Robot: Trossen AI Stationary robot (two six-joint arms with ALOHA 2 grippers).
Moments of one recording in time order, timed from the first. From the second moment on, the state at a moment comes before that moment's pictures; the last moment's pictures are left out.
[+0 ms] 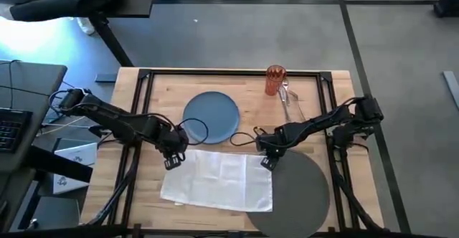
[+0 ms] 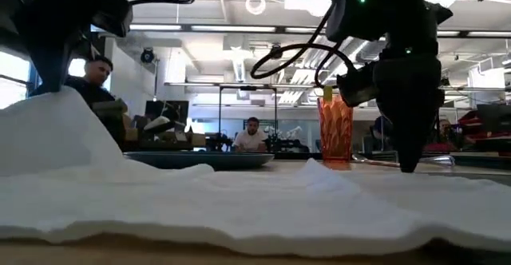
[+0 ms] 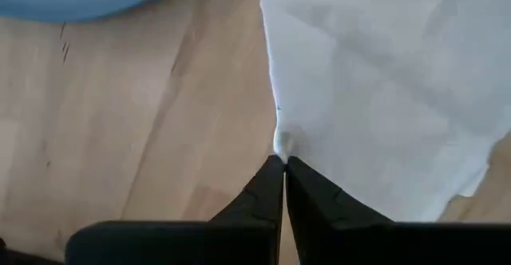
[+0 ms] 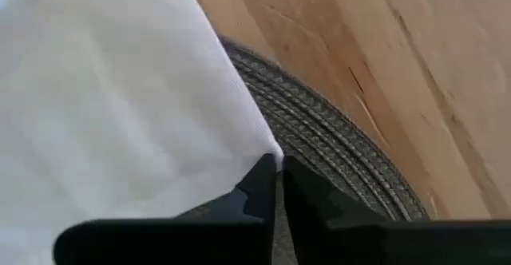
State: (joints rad) left arm -0.30 1.26 0.91 -1.05 0.00 -0.72; right arm 0.16 1.67 0.94 -0.66 -0.11 0.70
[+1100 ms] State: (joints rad) left arm -0.42 1.14 1.01 -1.18 0.12 -0.99; right arm 0.18 1.67 0.82 -0.39 -0.23 0.58
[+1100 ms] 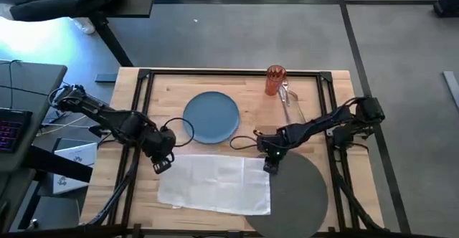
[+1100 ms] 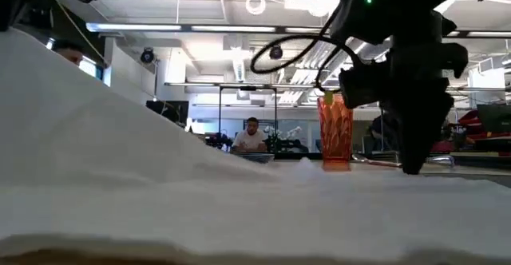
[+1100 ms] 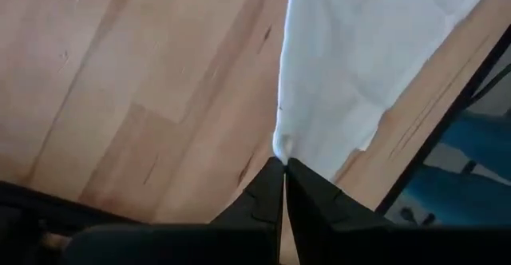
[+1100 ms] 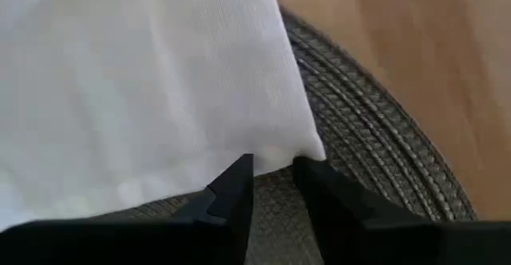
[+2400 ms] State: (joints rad) left arm -0.49 1.14 1.01 -1.18 0.09 -1.03; right arm 0.07 1.67 0.94 -0.59 0.00 0.19
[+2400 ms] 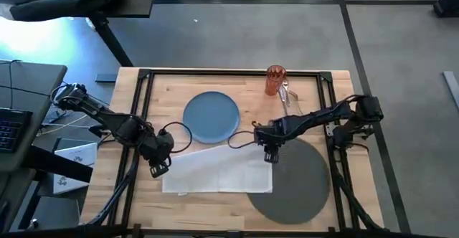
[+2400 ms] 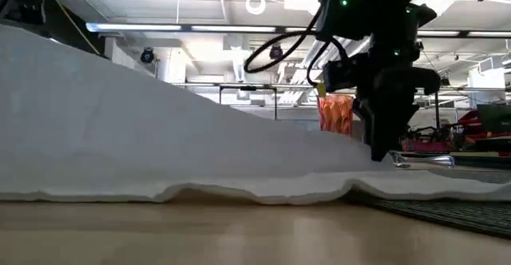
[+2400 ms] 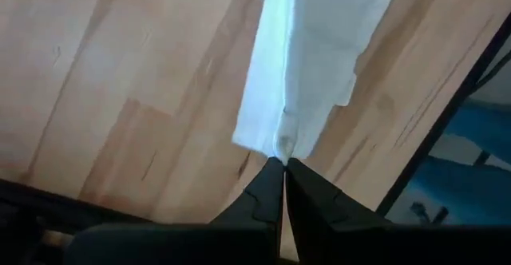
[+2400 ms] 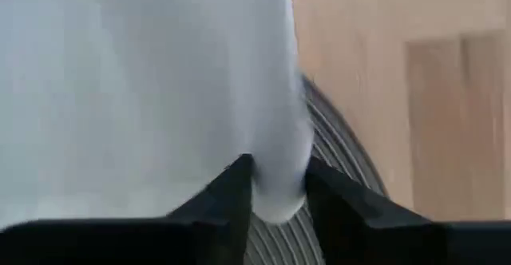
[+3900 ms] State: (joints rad) left arm -0.47 1.14 0.84 -0.67 -0.08 -1.34; right arm -0.11 1.95 1.94 -1.00 -0.04 0.13
